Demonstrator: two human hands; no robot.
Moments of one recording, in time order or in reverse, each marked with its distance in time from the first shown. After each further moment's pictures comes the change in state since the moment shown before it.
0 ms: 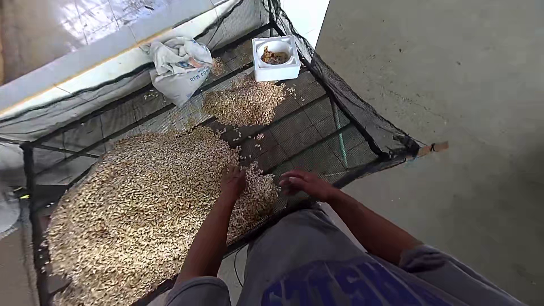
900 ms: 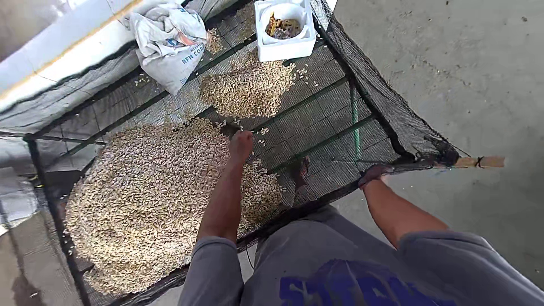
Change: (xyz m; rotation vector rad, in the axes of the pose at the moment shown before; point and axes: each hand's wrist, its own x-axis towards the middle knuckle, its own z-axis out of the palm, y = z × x) left_hand 0.121 0.006 -0.066 -0.457 0.205 -0.101; right_hand 0.013 0.149 -0.161 -0.325 1.139 1.004
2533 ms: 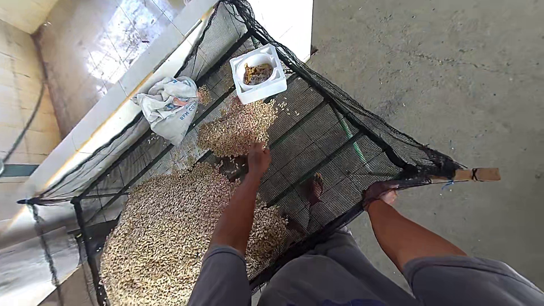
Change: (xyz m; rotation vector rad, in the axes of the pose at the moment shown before) left_hand 0.069 0.096 0.034 -0.008 0.048 0.069; right_hand 0.005 -0.006 -0.004 0.404 0.076 0.245
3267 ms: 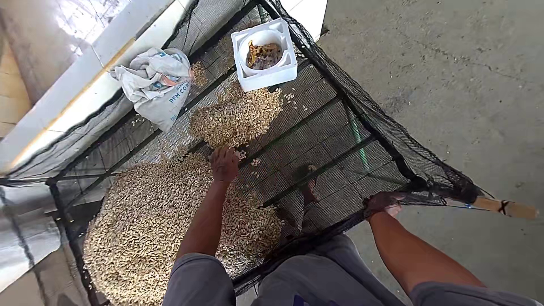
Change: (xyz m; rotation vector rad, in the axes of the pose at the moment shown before) left_hand -0.016 -0.123 -0.039 0.324 0.165 0.100; right_hand 0.011 0.006 0.009 -0.492 -0.043 -0.094
